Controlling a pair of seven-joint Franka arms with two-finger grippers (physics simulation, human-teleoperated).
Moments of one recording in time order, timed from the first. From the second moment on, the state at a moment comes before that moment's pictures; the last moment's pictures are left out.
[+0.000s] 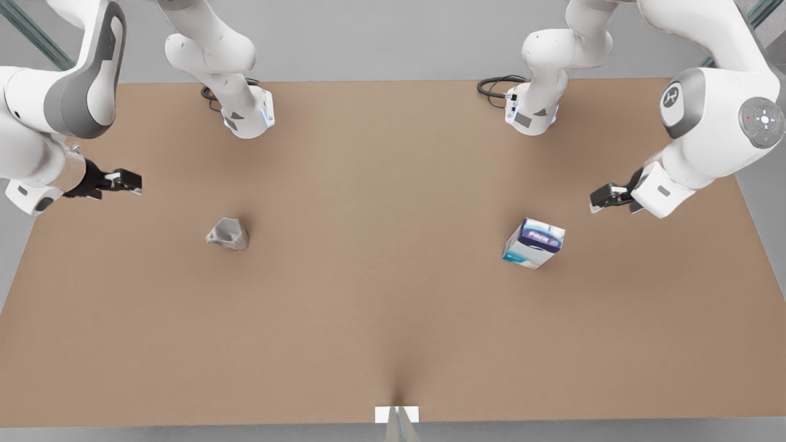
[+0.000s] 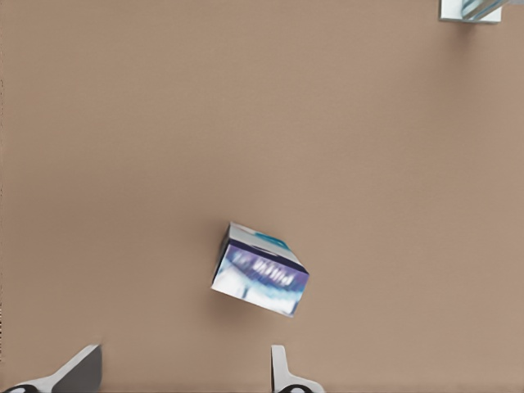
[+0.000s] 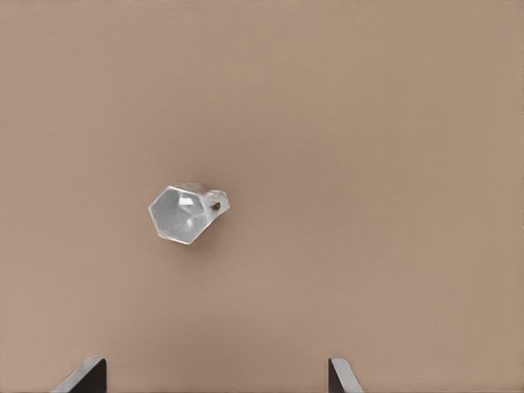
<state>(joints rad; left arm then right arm) 0.00 0.08 -0.05 -1.55 -0.09 1.57 -0.07 -0.05 0.03 -0.07 -1.61 -0.03 1.44 -0.26</state>
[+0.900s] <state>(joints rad) 0.00 0.09 -0.03 -1.70 -0.09 1.58 -0.09 0.20 0.20 -0.04 -2.19 0.02 2.24 0.02</state>
